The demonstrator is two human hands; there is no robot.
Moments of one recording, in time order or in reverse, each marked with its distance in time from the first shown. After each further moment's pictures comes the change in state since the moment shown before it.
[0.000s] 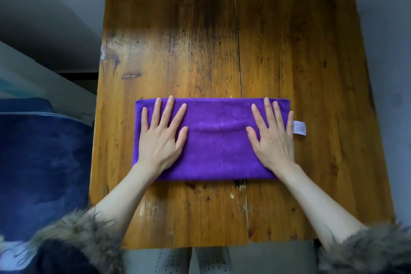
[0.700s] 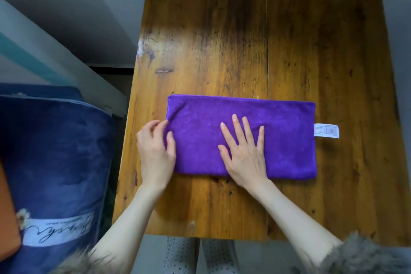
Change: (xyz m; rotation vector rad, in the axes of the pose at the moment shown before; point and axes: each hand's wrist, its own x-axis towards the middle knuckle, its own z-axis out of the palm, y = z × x) left_hand -0.064 -0.024 -0.020 -0.482 0.381 -0.407; right_hand -0.032 -0.110 0.016 0.024 -0.019 -0.191
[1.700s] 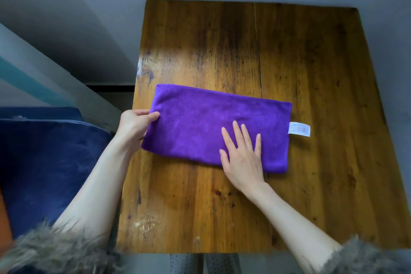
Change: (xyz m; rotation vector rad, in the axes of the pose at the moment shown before) left_hand 0.116 0.007 -0.044 -0.532 -0.348 -0.746; right_hand 0.015 -0.017 -0.019 0.062 -0.032 0.125
